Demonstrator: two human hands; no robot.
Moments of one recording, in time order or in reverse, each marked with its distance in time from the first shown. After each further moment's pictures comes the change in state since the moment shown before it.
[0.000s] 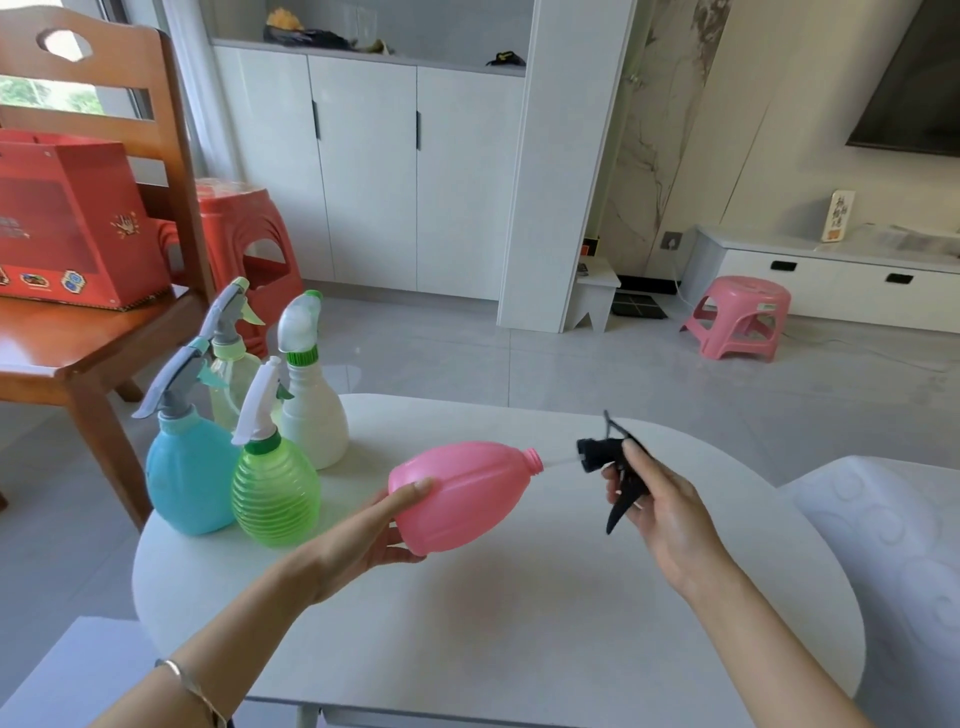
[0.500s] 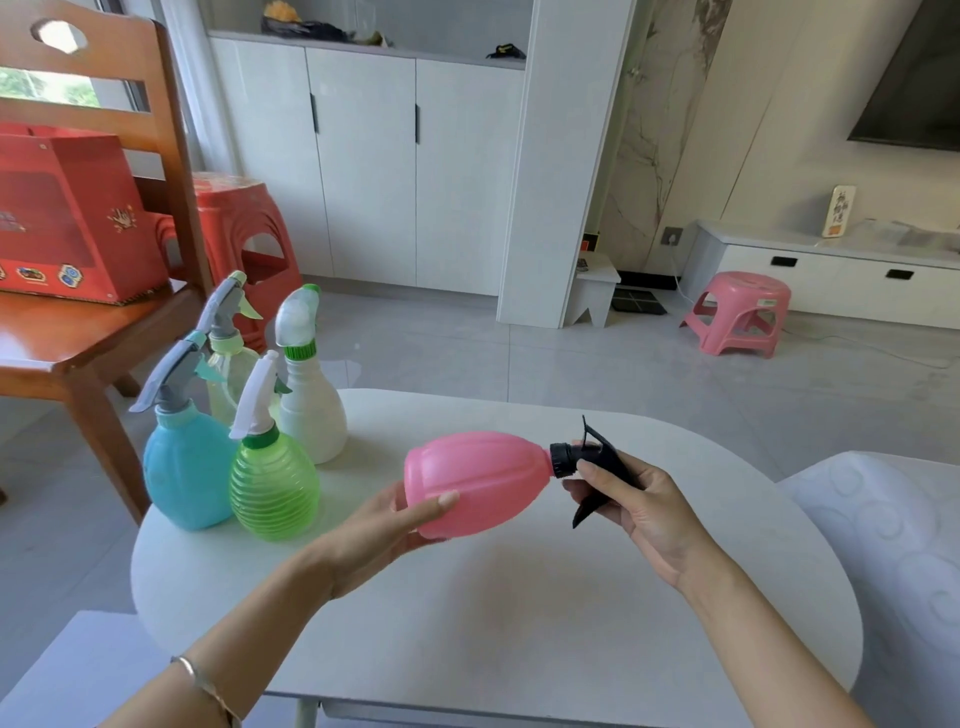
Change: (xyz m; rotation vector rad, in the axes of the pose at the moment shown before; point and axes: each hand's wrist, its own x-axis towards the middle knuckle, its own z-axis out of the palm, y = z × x) left_hand 0.003 -0.001 0.013 -0.003 -0.085 0.102; right_hand -0.009 -0.004 0.011 -0.160 -0.230 0.020
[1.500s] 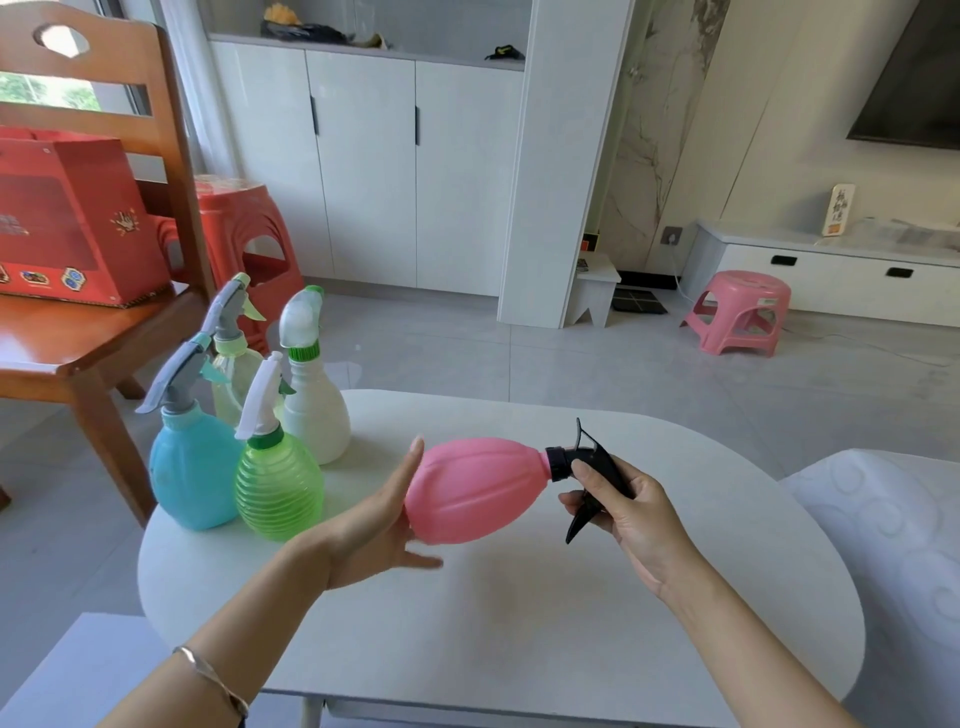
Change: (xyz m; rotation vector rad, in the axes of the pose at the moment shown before) left_hand -0.003 0.016 0.000 -0.078 -0.046 -0.170; right_hand -0.003 0.013 0.012 -0.023 0.060 -0.046
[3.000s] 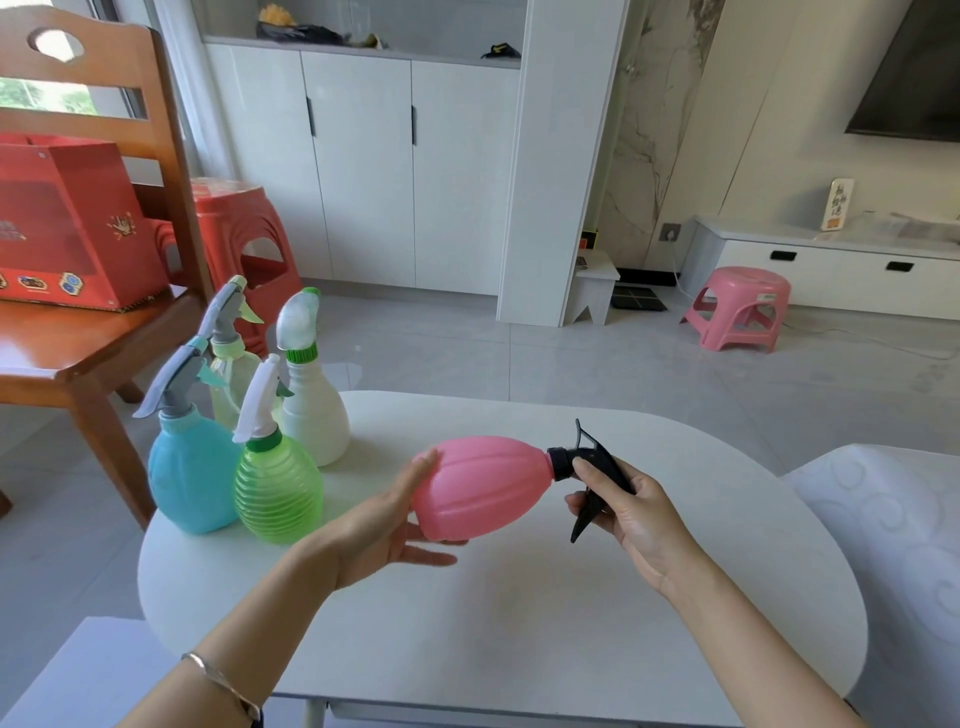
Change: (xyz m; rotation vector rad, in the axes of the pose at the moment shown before) left_hand 0.008 -0.001 -0.001 0.023 0.085 -0.003; right_hand 0.003 -0.001 -0.002 0.067 0.041 0.105
